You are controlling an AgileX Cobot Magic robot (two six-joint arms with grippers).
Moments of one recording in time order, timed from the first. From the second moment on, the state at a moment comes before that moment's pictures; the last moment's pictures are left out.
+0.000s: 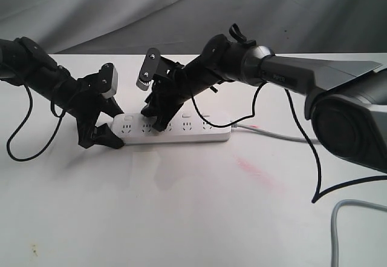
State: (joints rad) left arm 0.07 2.28 -1.52 -0.74 0.93 1.87; right arm 0.37 2.54 -2.04 0.76 0.70 -1.42
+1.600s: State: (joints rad) left arm 0.07 2.28 -1.52 -0.74 0.92 1.87; right arm 0.31 2.44 -1.97 0.69 0.80 -1.42
